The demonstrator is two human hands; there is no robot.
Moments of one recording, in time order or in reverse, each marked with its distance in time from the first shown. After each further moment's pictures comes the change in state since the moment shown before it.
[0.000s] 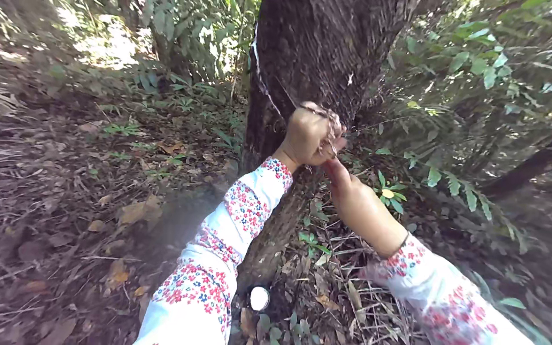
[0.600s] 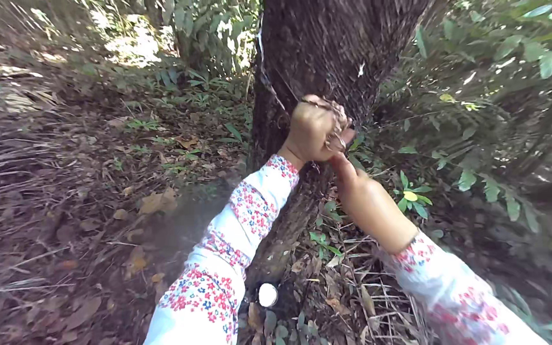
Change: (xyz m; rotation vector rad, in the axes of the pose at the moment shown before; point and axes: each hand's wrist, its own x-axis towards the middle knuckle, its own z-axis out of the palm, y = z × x) left_hand -0.003 0.000 0.003 0.113 -0.005 -0.026; right_hand 0.010 0.012 -0.001 0.002 -0.060 -0.055
